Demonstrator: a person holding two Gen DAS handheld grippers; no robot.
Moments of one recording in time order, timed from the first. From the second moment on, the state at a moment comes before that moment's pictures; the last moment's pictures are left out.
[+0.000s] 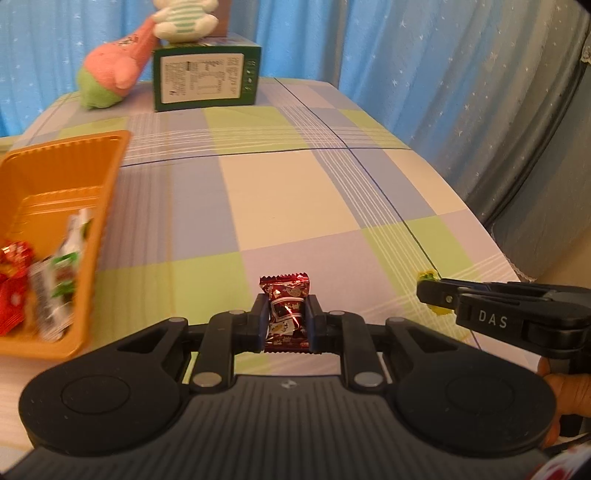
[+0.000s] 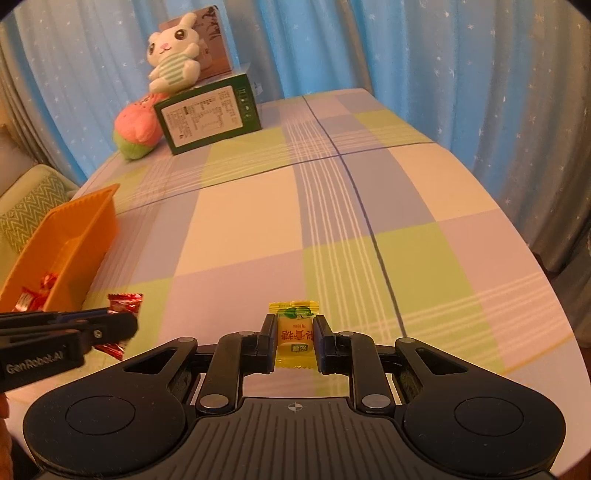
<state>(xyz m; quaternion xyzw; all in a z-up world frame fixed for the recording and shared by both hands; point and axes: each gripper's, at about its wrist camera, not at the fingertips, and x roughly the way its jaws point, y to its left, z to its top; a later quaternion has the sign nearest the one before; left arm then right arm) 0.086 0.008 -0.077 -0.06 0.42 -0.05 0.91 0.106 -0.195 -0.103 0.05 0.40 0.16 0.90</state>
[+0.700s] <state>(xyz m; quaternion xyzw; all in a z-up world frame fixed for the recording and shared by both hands) 0.015 0.047 -0.029 -0.08 0.38 -0.03 0.92 0.046 -0.141 -0.059 0.02 0.37 0.21 0.90</state>
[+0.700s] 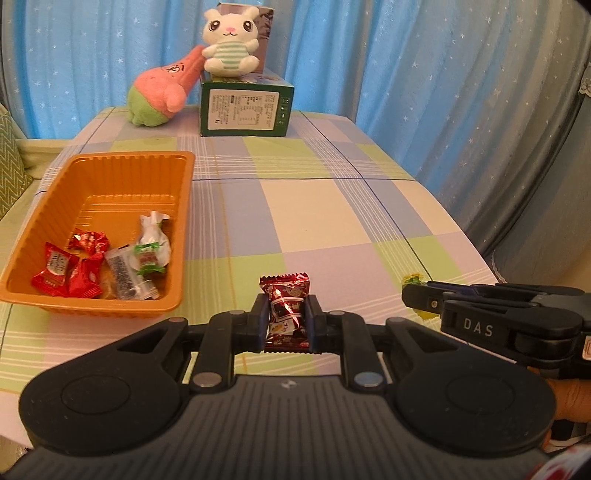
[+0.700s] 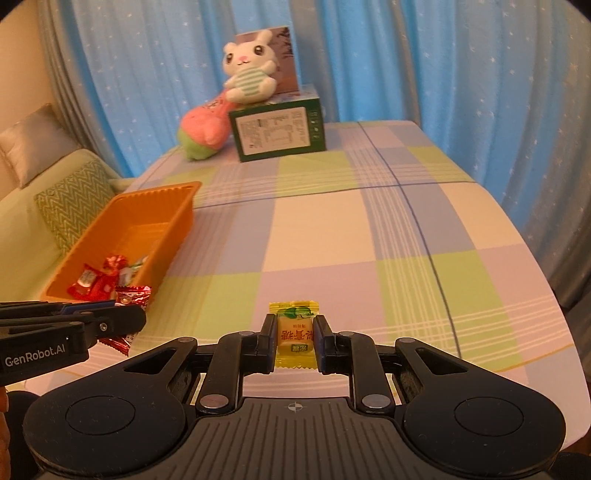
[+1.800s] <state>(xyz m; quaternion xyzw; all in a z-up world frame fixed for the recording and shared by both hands) -0.018 0.126 -0.013 -0.12 0.36 0.05 0.92 0.037 -0.052 -0.049 -0.02 0.36 0.30 0.89</state>
